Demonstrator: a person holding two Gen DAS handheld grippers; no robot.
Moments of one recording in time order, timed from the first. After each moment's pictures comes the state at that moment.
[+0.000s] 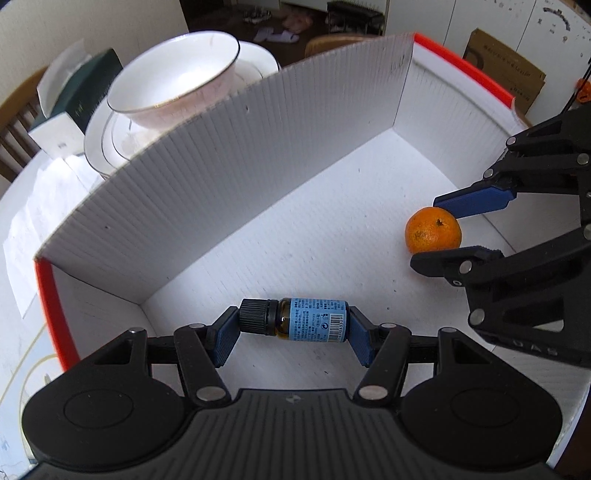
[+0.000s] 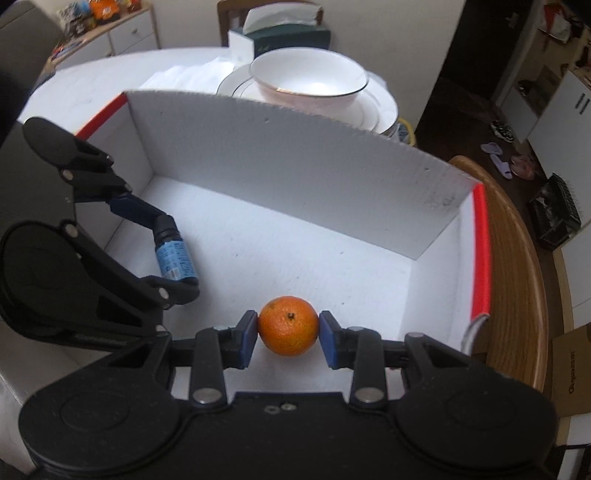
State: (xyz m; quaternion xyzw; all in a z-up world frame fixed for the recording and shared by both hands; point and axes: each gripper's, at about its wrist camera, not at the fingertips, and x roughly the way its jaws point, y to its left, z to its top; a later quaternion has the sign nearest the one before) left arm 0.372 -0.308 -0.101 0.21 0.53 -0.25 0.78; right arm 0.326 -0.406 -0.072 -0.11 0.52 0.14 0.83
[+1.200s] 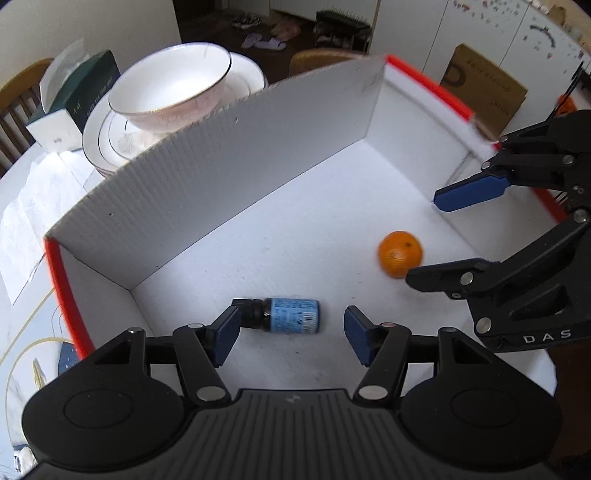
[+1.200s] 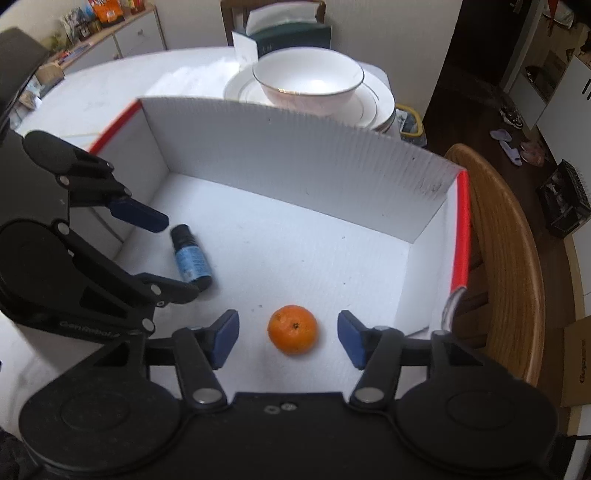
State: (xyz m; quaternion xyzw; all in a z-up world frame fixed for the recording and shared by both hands) left arm 0.338 -0.282 -0.060 0.17 0.53 -0.28 0.78; right arm 0.311 -0.421 -0.047 -0.09 0.53 0.16 0.83
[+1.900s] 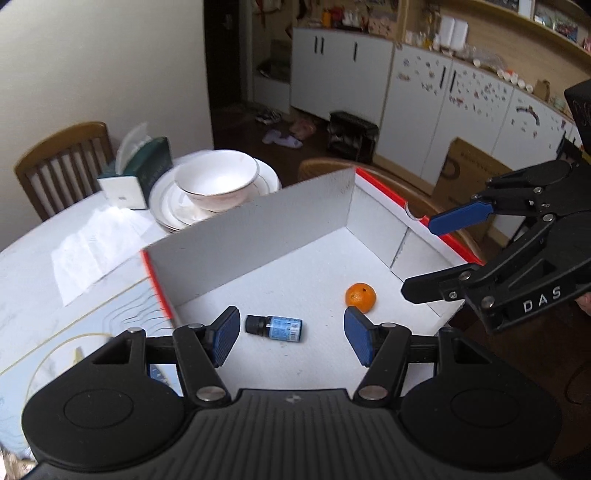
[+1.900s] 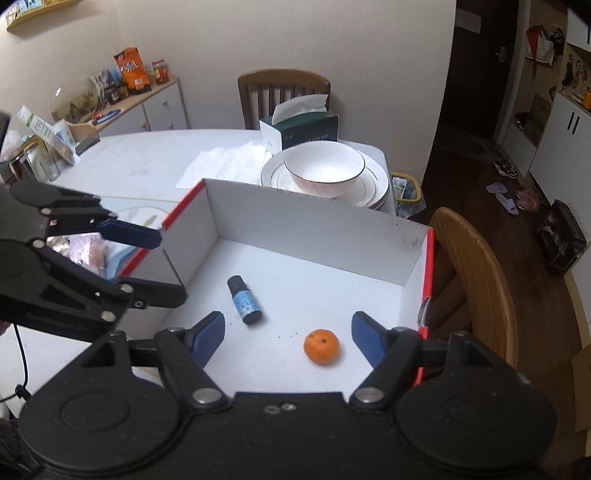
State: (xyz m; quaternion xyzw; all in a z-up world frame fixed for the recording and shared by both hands) left arm 0.261 -0.244 0.008 0.10 0.39 -0.27 0.88; right arm 0.243 -0.423 0.026 -0.05 0.42 0.17 0.89
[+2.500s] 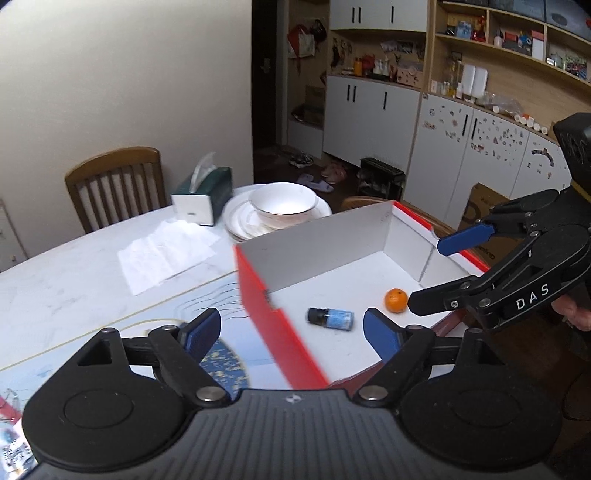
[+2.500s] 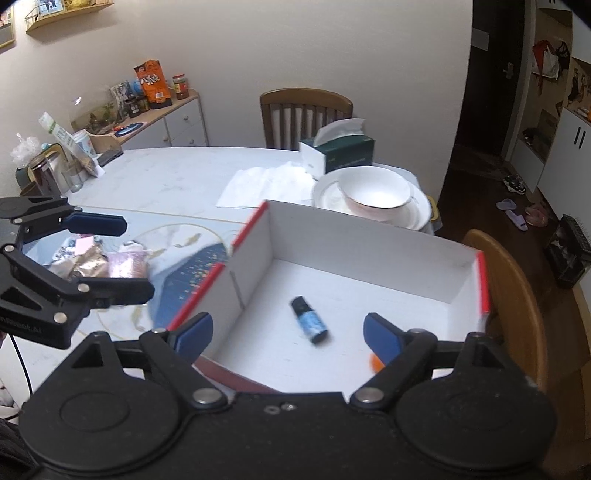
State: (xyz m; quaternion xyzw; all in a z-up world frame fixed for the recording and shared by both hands) left arm 0.204 -0.149 0.035 0.07 0.32 -0.23 0.92; right arm 0.218 -0.353 0.038 -0.05 0.40 0.19 0.90
